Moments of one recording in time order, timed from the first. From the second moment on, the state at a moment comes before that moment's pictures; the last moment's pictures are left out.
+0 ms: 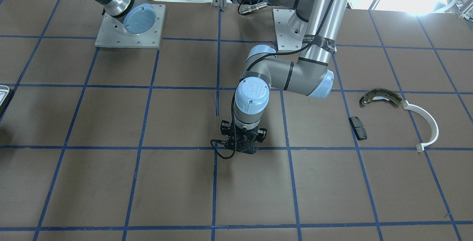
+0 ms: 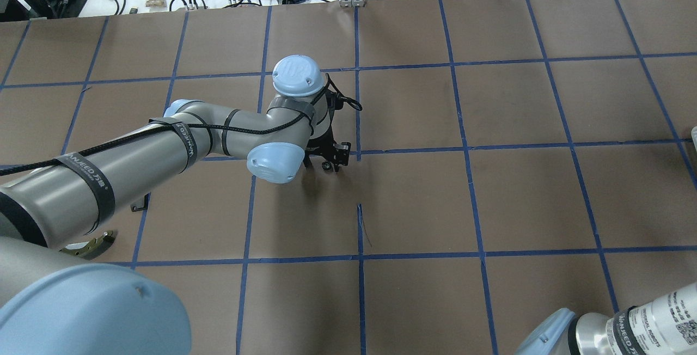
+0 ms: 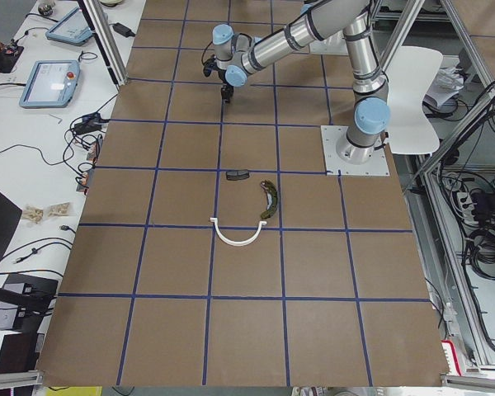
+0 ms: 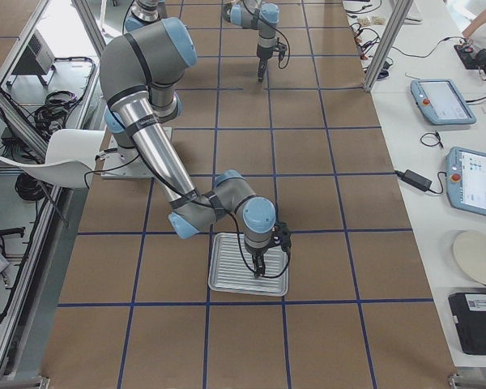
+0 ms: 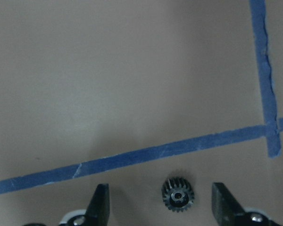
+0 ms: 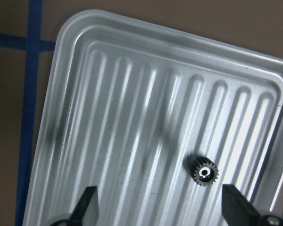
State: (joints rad) left arm -1.85 -2.08 -1.80 -0.87 1.55 -0.07; right arm 0.59 -1.05 1.66 -2.24 -1.58 -1.14
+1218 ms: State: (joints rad) left arm -1.55 -1.99 -1.61 -1.23 1.65 0.18; right arm 0.58 -0.97 1.60 -2.25 -1.62 -1.16
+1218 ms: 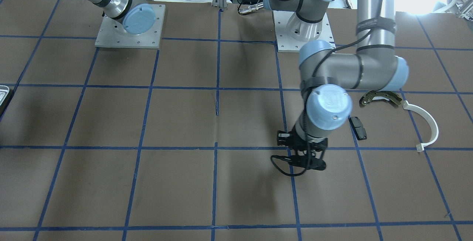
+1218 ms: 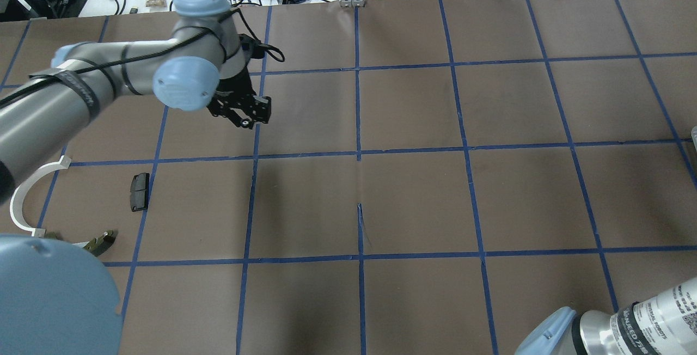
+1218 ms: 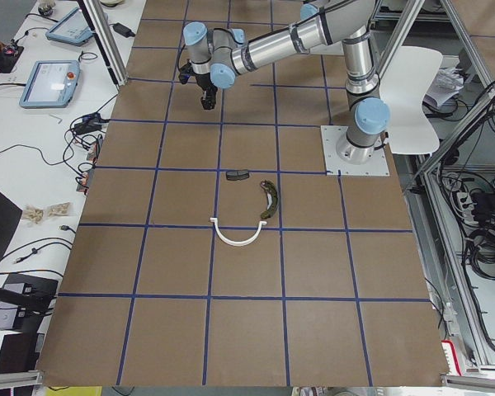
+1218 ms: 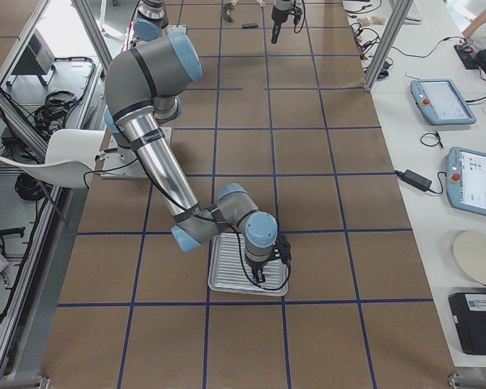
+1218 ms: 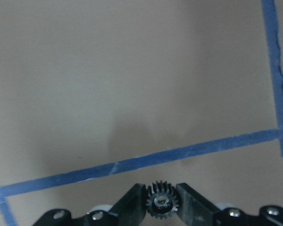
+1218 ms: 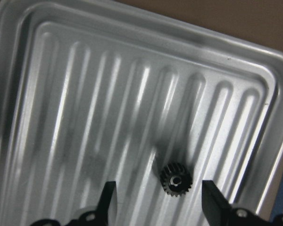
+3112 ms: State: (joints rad) left arm -0.99 -1.99 -1.83 -1.13 1.74 0.55; right arm 0.60 -1.00 1.60 -2.31 -1.61 -1.14
